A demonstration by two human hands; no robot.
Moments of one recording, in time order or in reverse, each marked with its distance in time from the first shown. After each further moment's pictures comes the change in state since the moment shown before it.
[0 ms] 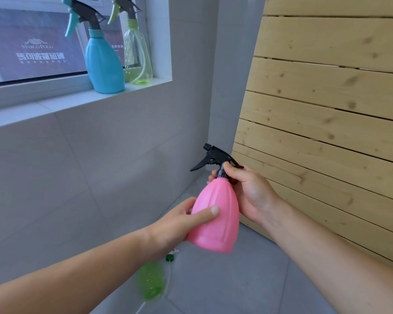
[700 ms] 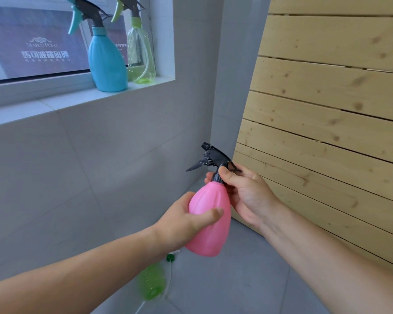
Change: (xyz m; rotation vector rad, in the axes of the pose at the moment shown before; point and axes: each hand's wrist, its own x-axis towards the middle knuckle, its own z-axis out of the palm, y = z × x) left_hand 0.004 0.008 0.008 0.126 0.226 0.076; right_hand -0.004 0.004 0.008 -0.074 0.024 -0.059
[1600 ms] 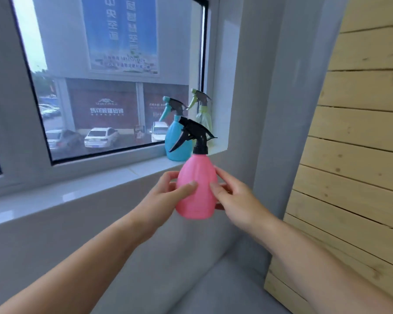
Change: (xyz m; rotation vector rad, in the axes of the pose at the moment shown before) left_hand -0.021 0.096 -0.183 -0.127 0.340 0.300; right_hand 0.054 -0.045 0.161 -0.726 -0.277 -0.356
